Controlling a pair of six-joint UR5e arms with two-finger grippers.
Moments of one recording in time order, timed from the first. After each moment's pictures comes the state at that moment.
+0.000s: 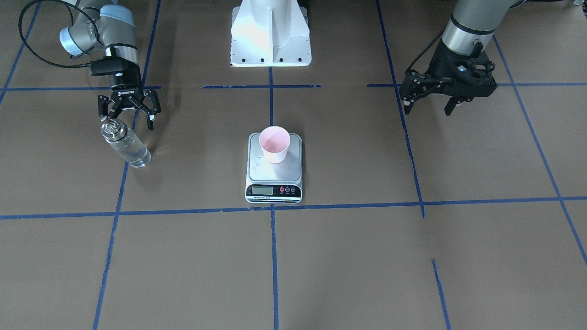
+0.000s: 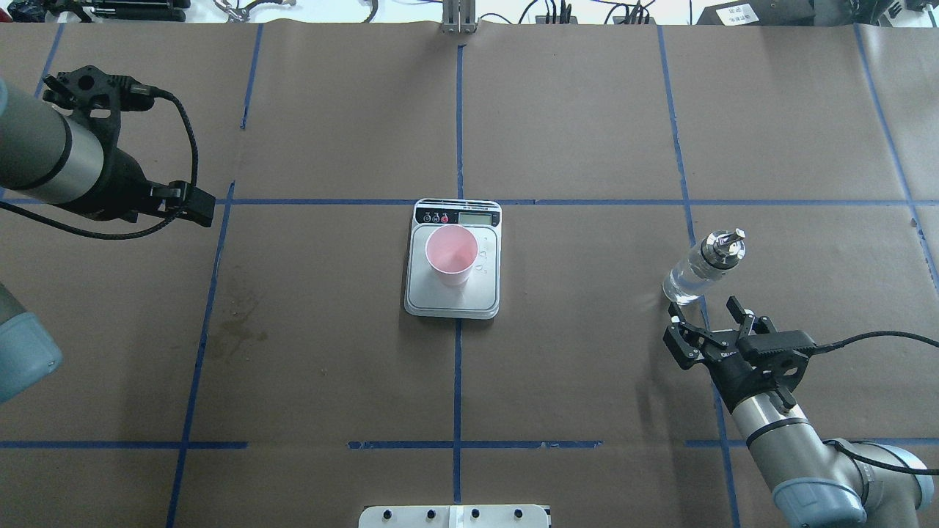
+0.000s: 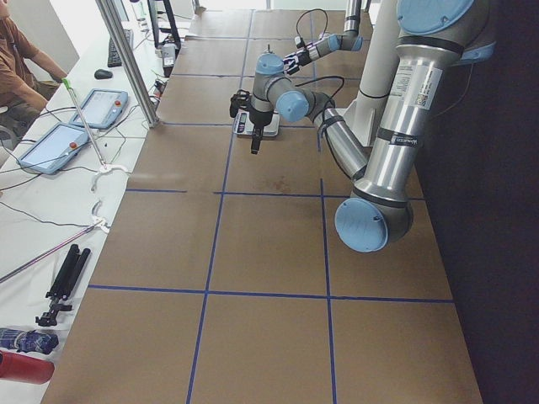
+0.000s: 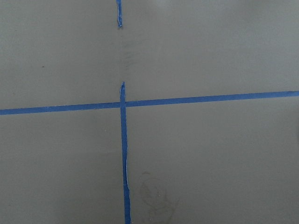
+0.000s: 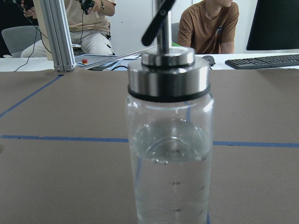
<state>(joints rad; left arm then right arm) -0.84 -1.83 -2.14 -1.47 -1.98 -0.91 0.08 -1.69 1.73 -0.57 0.52 1.29</state>
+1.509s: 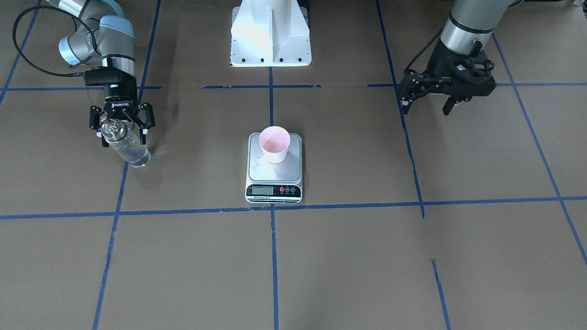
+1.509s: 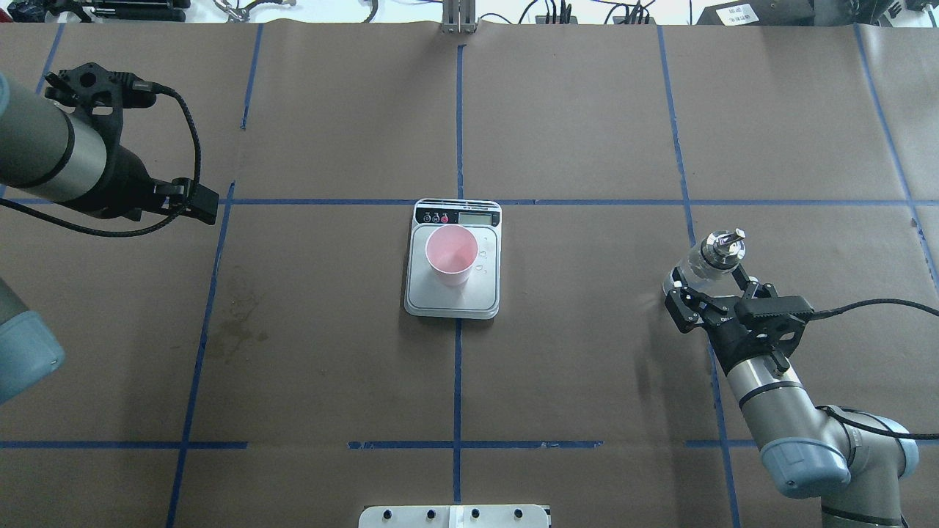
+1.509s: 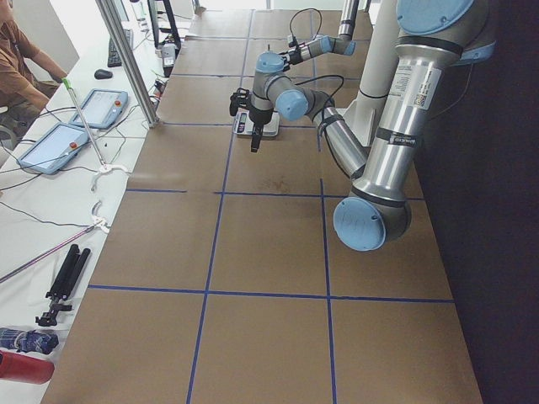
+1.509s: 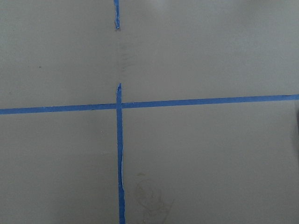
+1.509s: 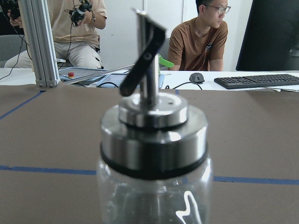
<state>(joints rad) -0.84 -1.84 -2.14 -1.47 -1.98 -0.92 0.19 -1.63 1.70 -0.56 0.54 1.23</state>
